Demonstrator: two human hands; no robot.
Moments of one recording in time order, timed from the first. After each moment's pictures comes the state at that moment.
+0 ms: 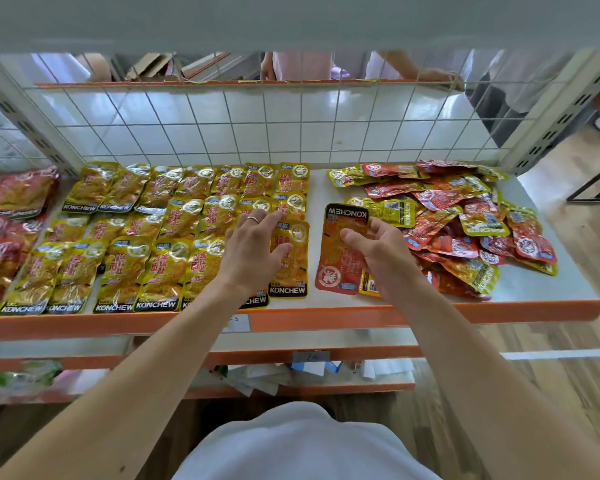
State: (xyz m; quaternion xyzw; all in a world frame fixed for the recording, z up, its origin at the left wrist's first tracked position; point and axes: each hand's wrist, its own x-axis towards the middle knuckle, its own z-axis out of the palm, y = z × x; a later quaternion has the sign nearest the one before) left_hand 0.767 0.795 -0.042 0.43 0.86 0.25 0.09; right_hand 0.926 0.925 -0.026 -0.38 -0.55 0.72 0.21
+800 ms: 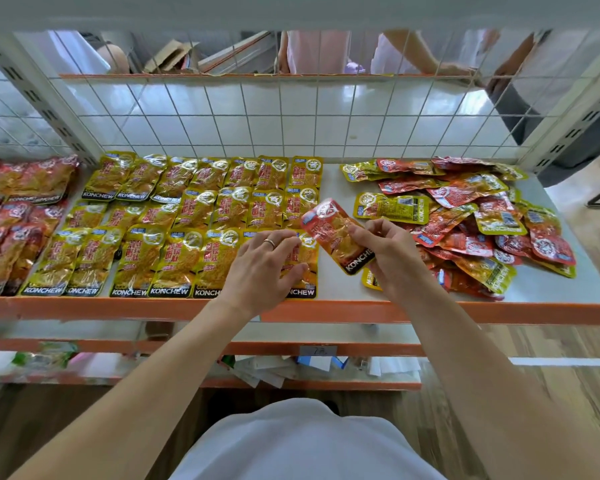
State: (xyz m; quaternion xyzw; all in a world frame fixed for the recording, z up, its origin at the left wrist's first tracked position) left_hand 0.776 0.761 -0.069 0.53 0.83 0.17 0.06; right_hand 0.927 0.921 -0.033 -0.37 -0.49 0.77 0.21
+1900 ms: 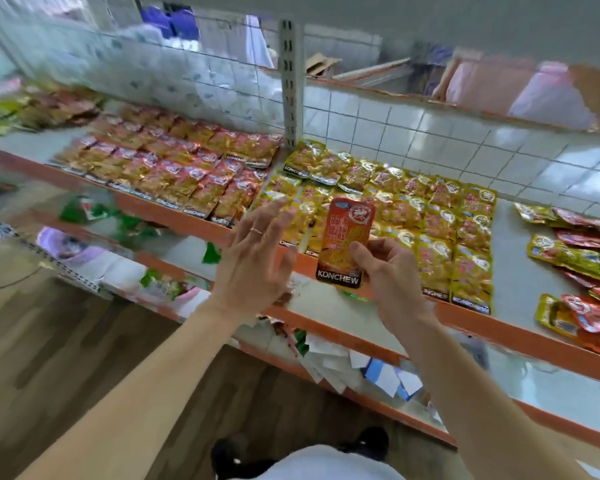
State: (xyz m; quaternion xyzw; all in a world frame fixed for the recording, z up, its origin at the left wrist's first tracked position) left_hand 0.691 0.498 -0.021 0.39 0.87 0.26 -0.13; right_hand 0.796 0.681 -0.008 -0.31 -0.65 0.68 0.16
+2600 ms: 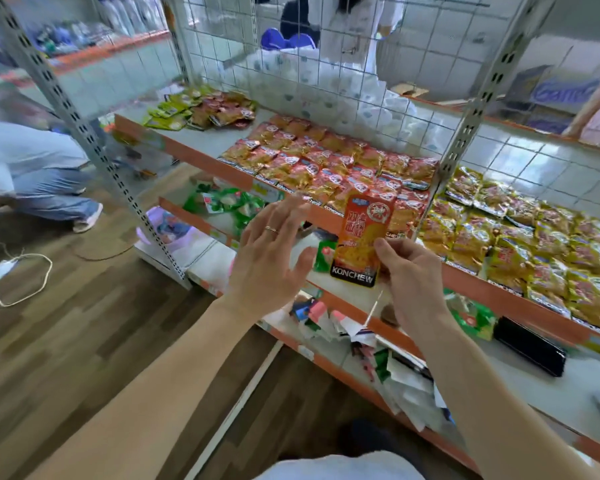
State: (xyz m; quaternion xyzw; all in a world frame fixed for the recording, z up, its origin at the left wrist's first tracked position) left_hand 0.600 0.223 -0.004 0.31 0.91 0.22 -0.17; right_hand 0.672 0.420 0.011 -0.25 -0.64 0.71 0.14
